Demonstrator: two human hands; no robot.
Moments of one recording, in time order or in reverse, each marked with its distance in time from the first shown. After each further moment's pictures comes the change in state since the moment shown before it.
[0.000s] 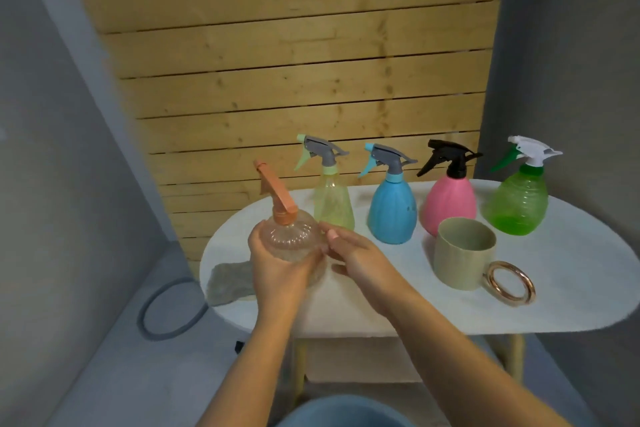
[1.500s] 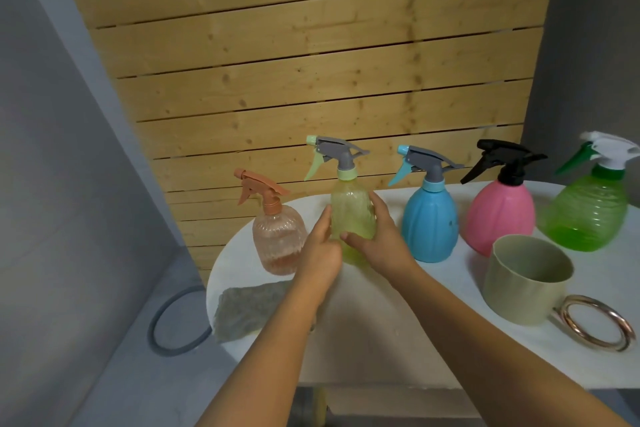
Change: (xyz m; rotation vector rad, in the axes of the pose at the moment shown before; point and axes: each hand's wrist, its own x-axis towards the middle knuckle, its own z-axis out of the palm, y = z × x) left_hand 0.086 -0.008 0.039 0.098 -0.451 -0.090; right_hand 0.109 0.020 -0.005 -0.369 0.204 -0.179
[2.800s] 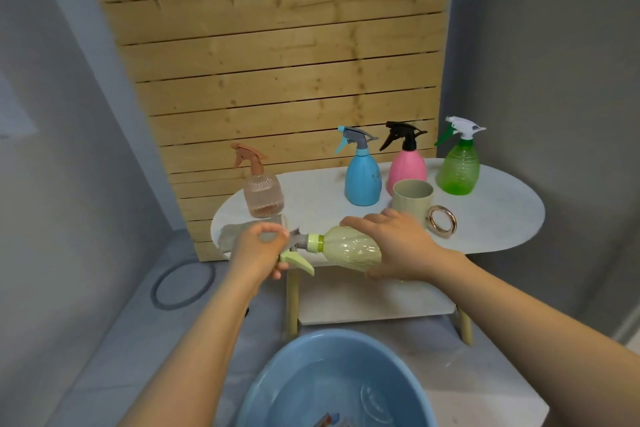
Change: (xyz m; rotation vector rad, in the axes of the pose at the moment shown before) left_hand -0.222 0.044 -0.030 0.088 0.162 -0.118; right_hand -0.210 -0.050 -0.124 -1.062 -0.302 -0.405
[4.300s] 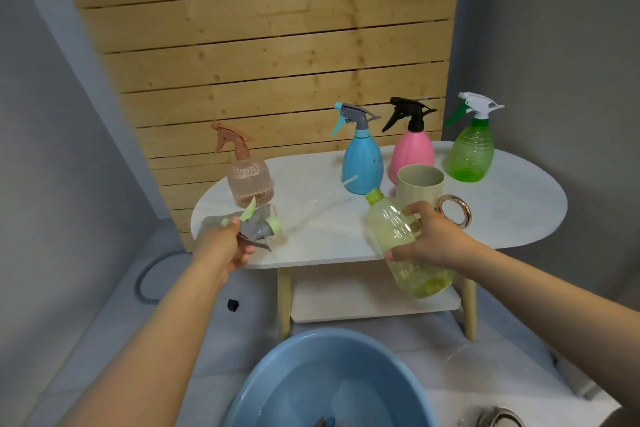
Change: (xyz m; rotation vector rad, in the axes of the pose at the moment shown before) left_hand 0.074 -0.033 -0.006 -0.209 0.206 -0.308; right_hand 0.006 0.056 0.038 0.644 -0.064 0.582
